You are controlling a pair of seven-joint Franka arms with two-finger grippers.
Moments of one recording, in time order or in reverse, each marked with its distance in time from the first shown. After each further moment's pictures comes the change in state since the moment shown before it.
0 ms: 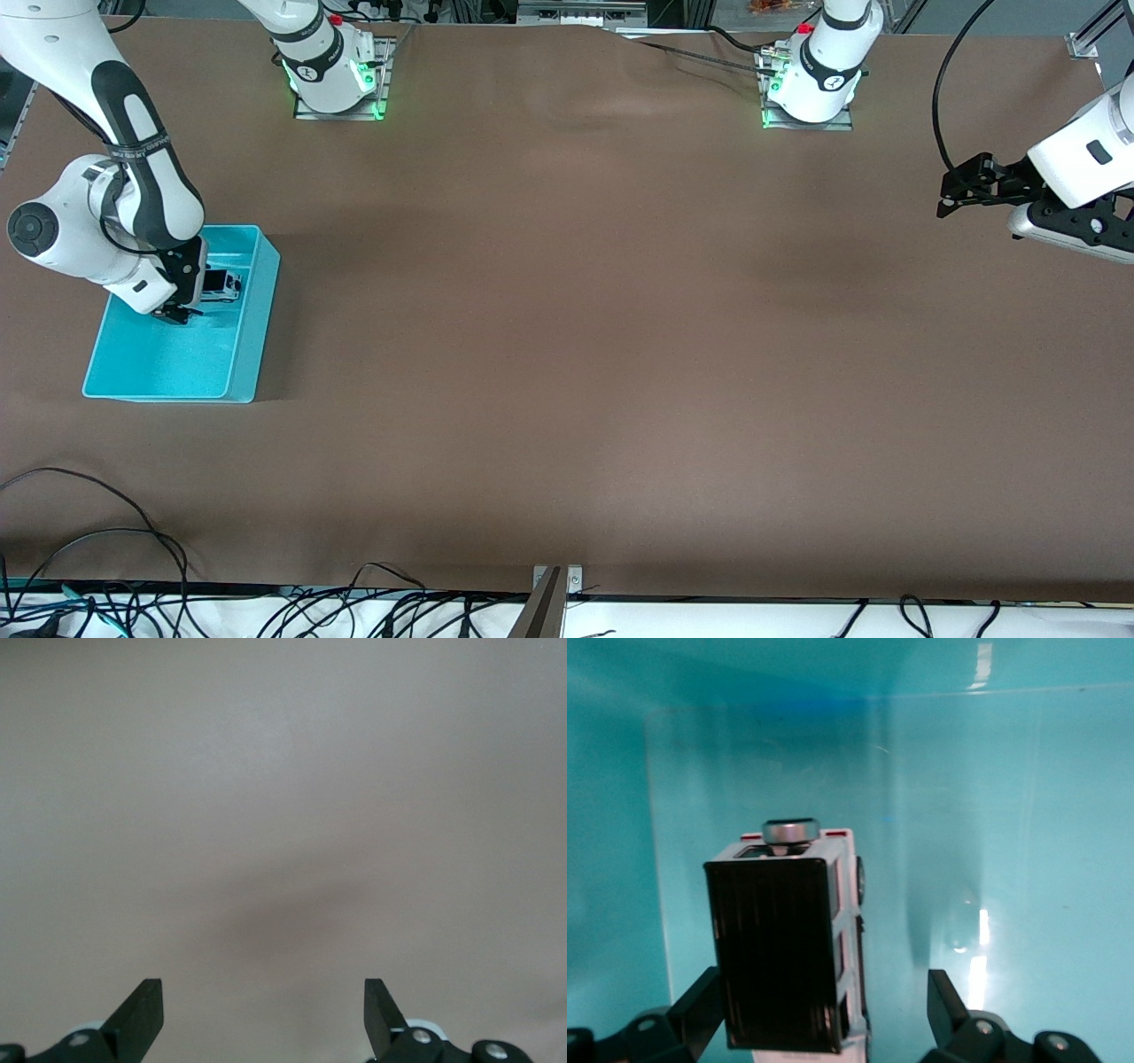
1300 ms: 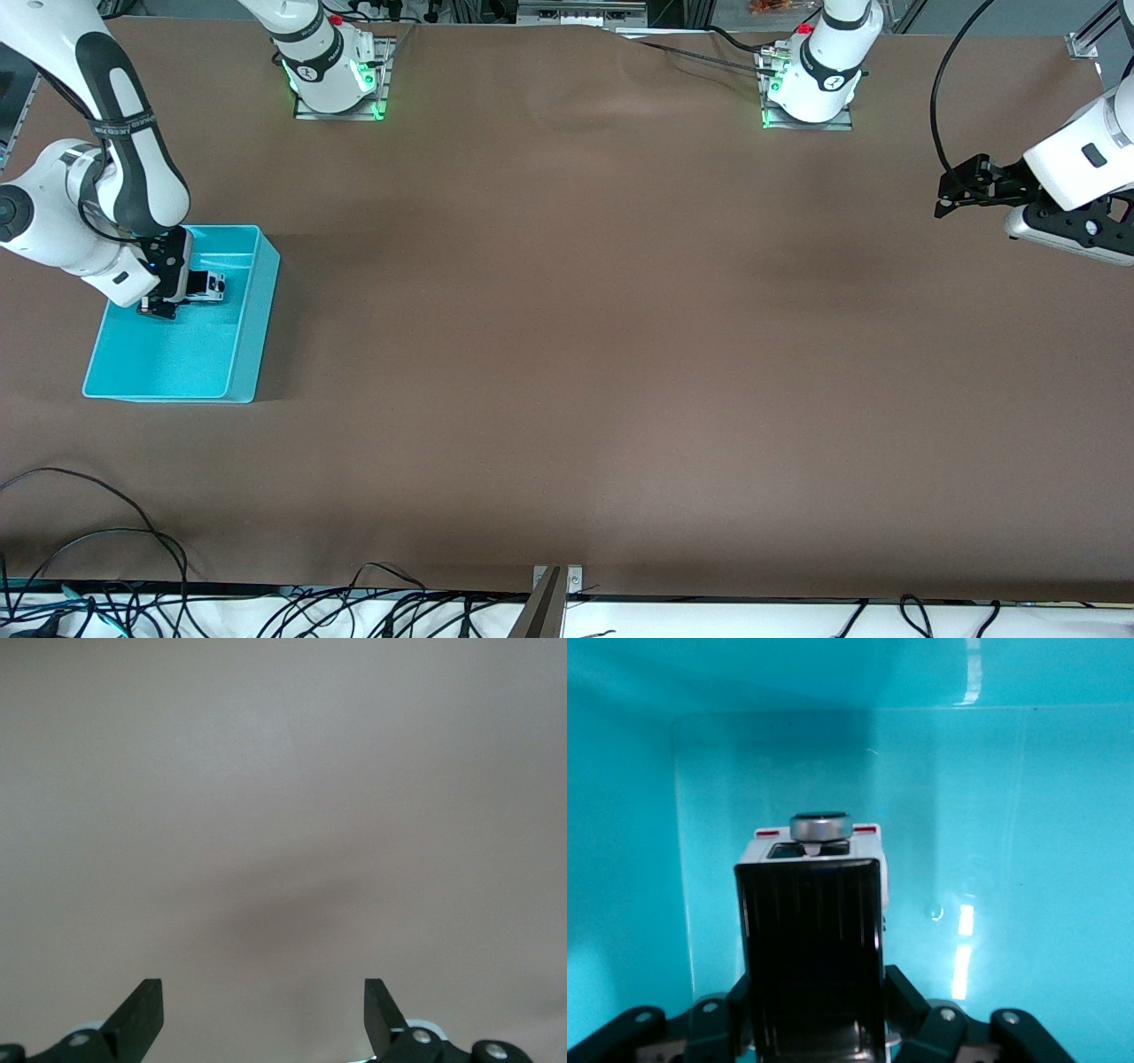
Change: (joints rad) left arm 0.000 0.000 0.000 -0.009 0.000 0.000 0.000; right arm 0.002 -0.070 -0.006 -0.015 -0.038 -0.028 0.005
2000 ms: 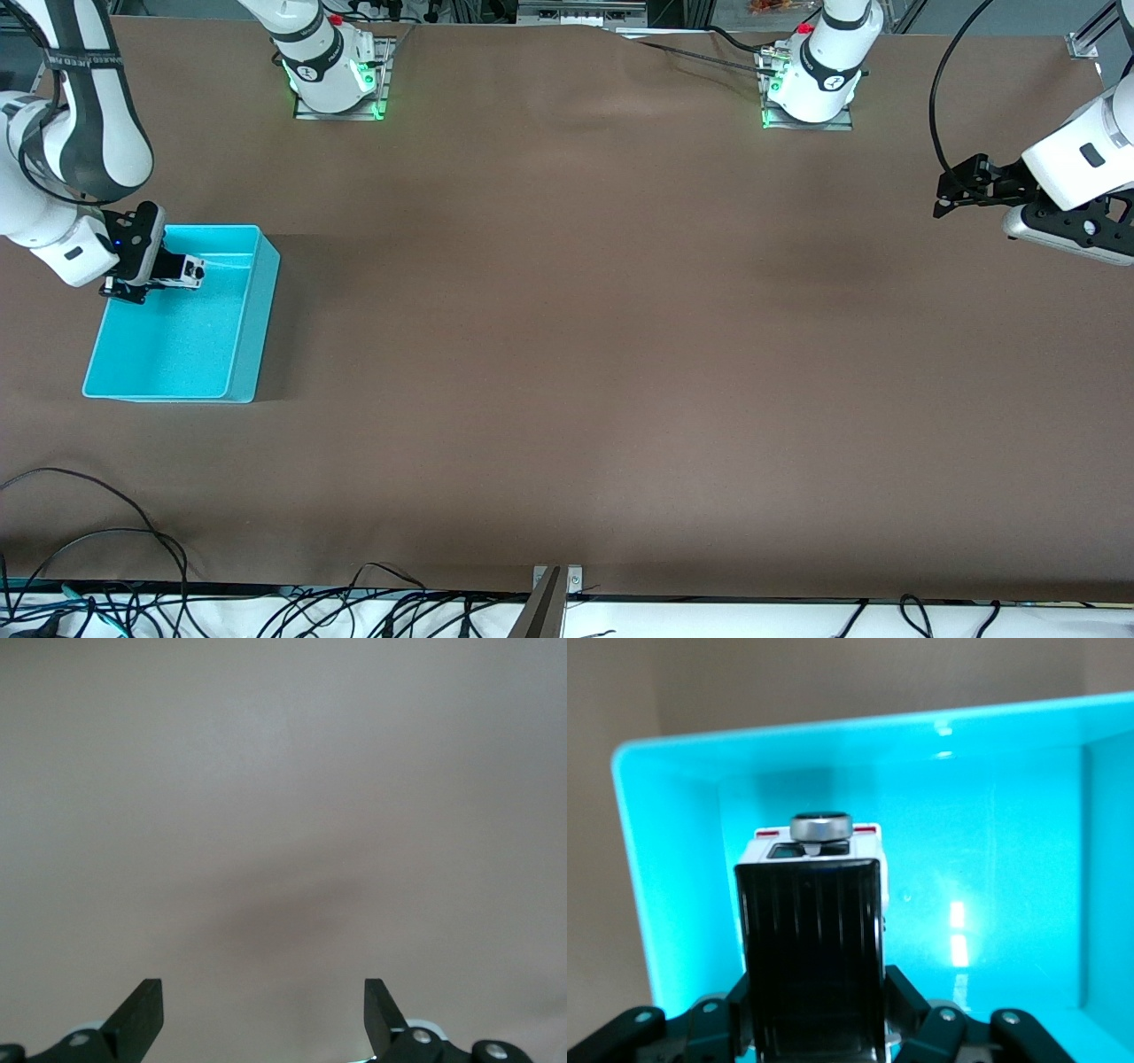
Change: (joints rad) left arm 0.000 0.000 -0.003 0.000 0.000 0.000 0.000; right arm 0.012 -0.184 0.007 0.004 -0.014 -0.156 0.097
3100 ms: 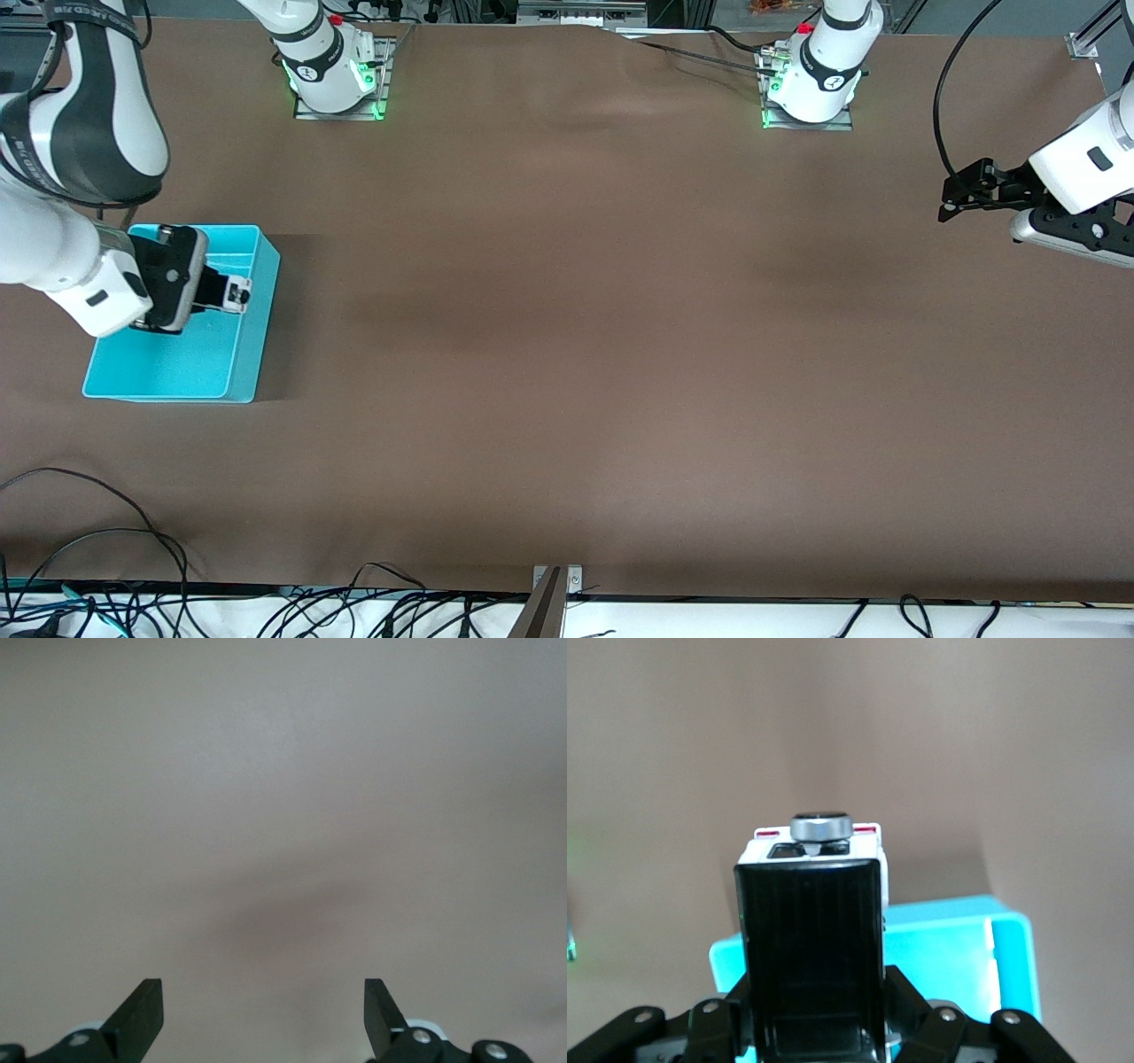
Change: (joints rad) left arm 0.003 0.000 0.009 -0.004 0.000 0.008 0.000; right arm 0.006 0.066 0.280 0.494 -0.001 -0.553 0.386
